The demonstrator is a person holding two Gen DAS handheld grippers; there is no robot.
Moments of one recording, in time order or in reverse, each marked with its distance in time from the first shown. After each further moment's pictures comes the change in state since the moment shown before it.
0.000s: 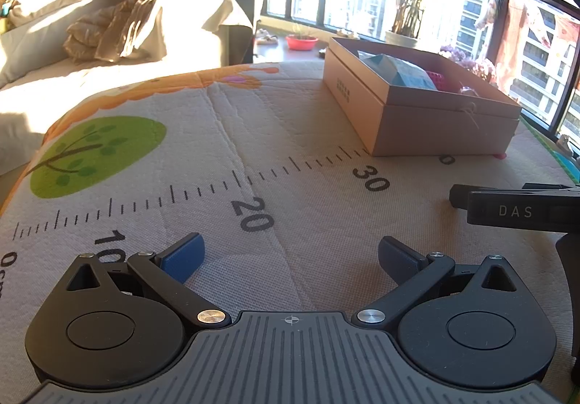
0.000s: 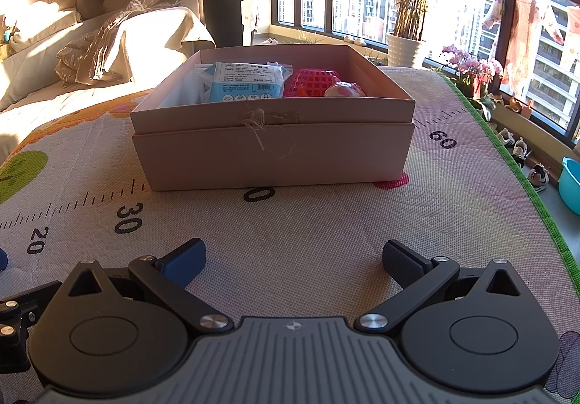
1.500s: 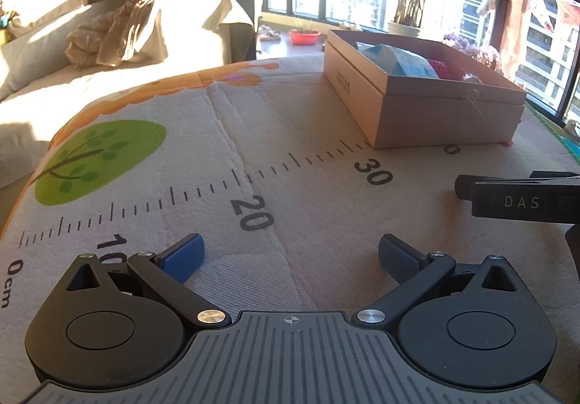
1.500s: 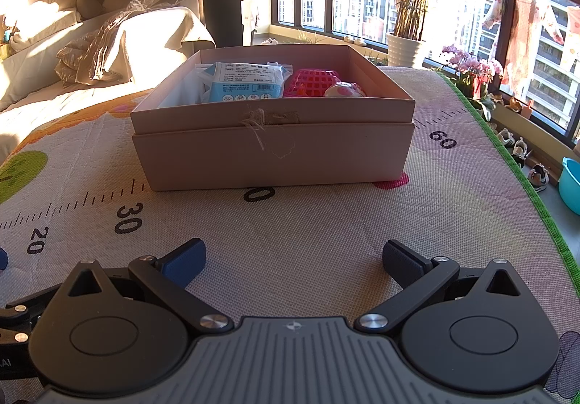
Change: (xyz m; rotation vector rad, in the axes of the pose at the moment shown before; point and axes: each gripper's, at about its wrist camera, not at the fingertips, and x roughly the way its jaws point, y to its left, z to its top) left arm 0.002 -0.006 0.001 0.035 0.018 0.034; right arm 0.000 0.000 0.000 0.000 0.000 0.000
